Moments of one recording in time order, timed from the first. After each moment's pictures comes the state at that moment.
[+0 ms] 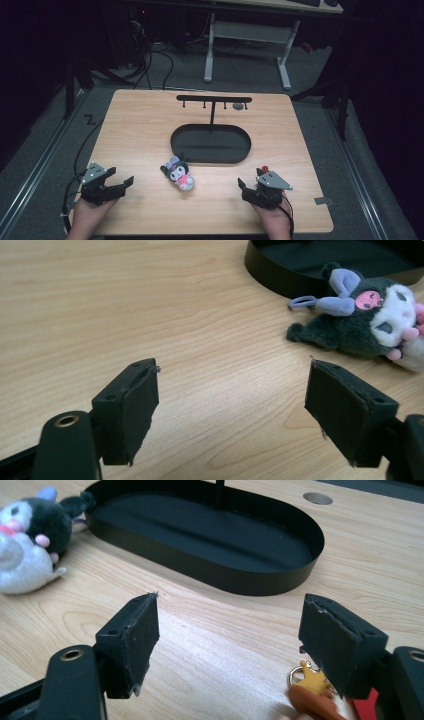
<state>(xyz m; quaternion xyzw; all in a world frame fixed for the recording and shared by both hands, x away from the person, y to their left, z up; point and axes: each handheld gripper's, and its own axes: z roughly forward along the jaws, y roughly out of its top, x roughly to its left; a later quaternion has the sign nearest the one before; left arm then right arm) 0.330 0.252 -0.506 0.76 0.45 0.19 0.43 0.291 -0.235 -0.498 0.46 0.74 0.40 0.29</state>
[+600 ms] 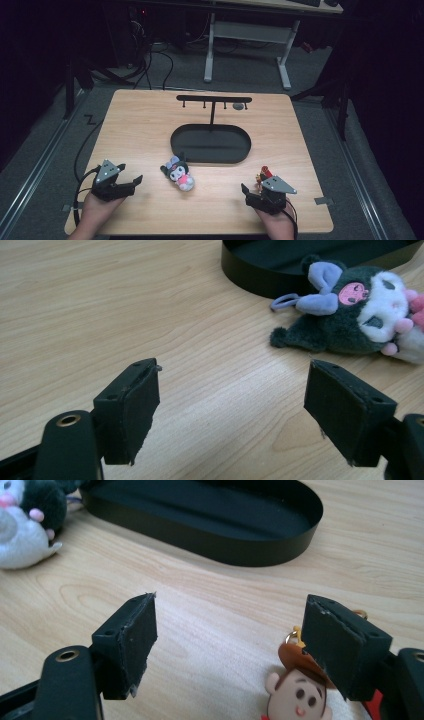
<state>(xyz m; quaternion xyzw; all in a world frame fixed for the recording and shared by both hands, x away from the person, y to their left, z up) 0.340 0.231 -0.506 0.78 0.40 0.21 0.43 0.282 -0.247 -0.508 0.47 0.74 0.39 0.27</state>
